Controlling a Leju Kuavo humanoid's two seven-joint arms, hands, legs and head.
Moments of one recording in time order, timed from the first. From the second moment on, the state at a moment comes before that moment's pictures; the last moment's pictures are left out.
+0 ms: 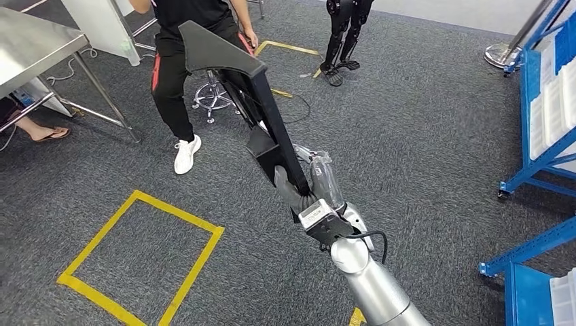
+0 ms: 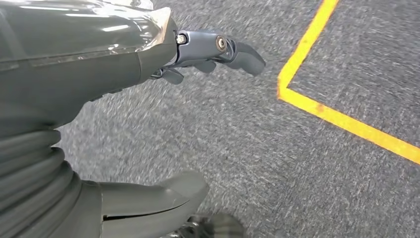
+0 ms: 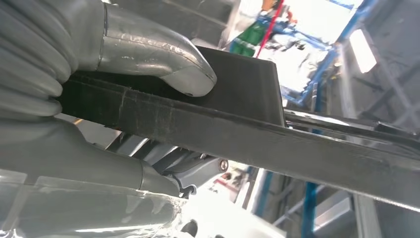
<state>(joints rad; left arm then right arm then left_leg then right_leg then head) -0.10 -0.11 0.87 -0.21 -0.84 0.20 -0.55 -0.30 0.06 0.45 -1.52 0.26 -0.29 -0.52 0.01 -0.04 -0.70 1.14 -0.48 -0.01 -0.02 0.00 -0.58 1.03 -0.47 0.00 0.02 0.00</state>
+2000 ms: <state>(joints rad) -0.09 -0.11 0.88 -0.21 -0.85 0.21 -0.54 -0.24 0.06 0.34 -1.62 0.28 -0.30 -0.52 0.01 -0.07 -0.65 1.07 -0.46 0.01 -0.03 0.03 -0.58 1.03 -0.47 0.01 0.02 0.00</state>
